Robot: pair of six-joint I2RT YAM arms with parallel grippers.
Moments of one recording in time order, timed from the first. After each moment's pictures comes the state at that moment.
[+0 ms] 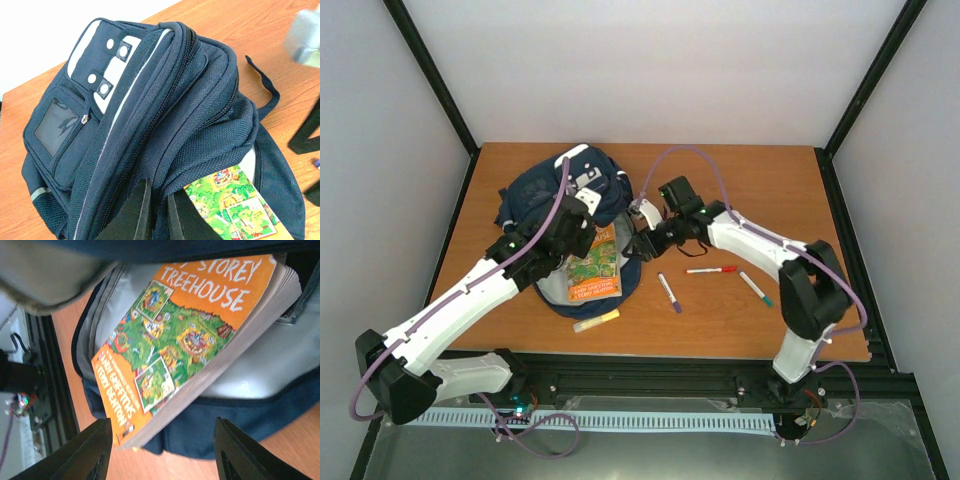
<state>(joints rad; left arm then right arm) -0.71 1.15 1.11 -0.67 -0.45 -0.03 0.63 1.80 1.34 -0.49 -0.68 0.02</state>
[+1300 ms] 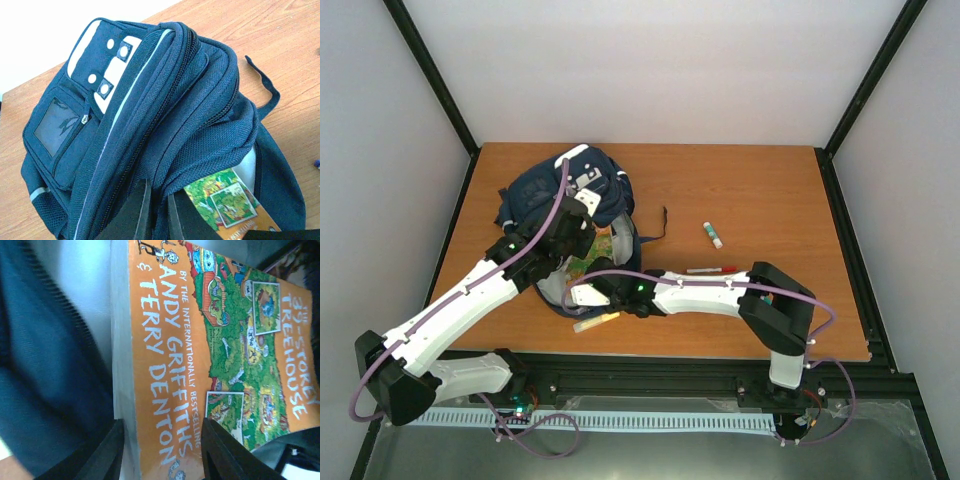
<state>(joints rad) -0.71 1.14 1.10 -0.66 -0.45 -0.03 1.17 1.84 1.20 -0.28 0.32 -0.87</state>
